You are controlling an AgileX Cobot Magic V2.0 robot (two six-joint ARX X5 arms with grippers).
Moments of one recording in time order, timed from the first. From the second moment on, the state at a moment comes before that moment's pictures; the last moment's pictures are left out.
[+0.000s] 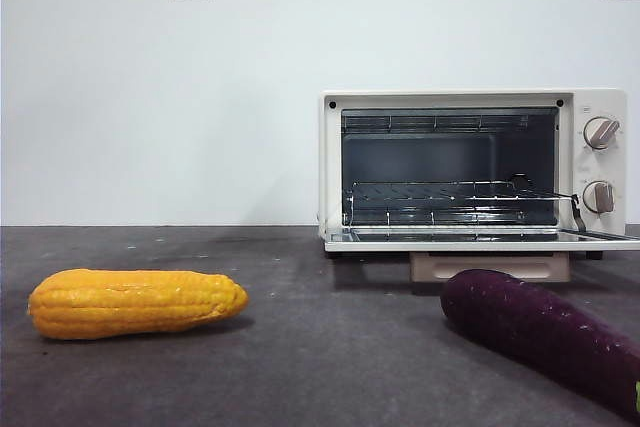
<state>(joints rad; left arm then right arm) -0.30 1.52 1.99 -1.01 0.35 0.16 0.13 0.86 1.36 -1.31 -0.39 -0.02</state>
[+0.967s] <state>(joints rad) -0.19 0.83 1.10 -0.82 0.66 0.20 0.22 0.89 1.36 -1.32 -0.35 -0.03</state>
